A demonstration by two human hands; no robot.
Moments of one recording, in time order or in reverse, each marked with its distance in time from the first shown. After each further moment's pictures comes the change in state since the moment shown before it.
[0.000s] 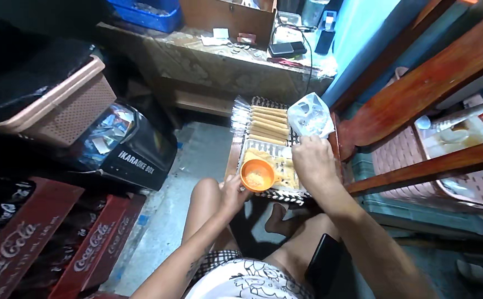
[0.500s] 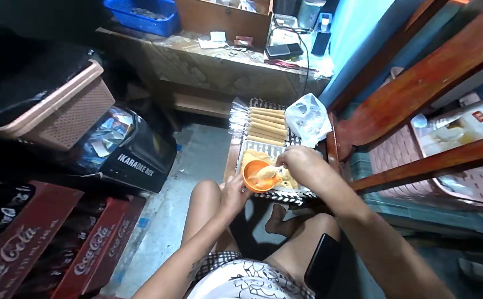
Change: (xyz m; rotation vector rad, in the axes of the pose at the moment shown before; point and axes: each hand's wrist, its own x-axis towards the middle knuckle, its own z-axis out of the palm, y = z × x) left_hand 0.003 0.004 0.004 0.029 -0.027 -0.009; right_hand 0.012 0.009 -0.011 0.294 -0.328 -0.133
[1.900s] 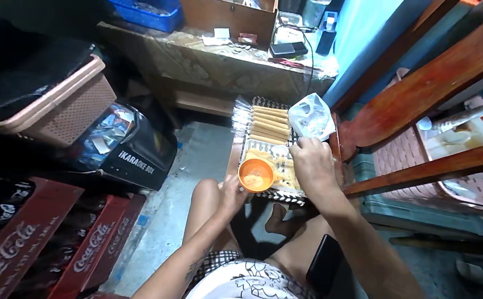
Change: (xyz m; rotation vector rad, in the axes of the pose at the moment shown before) left_hand -0.005 -0.008 -0.007 -0.050 0.095 0.036; right_hand -0.007 -0.009 0.024 -0.184 0.470 0.062
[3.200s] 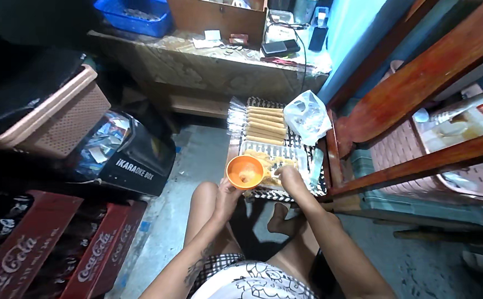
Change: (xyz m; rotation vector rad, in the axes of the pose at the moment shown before) left_hand 0.000 -0.012 0.006 -0.409 0.097 -0.156; right_hand 0.000 0.037 0.127 0.480 -0.459 0.372
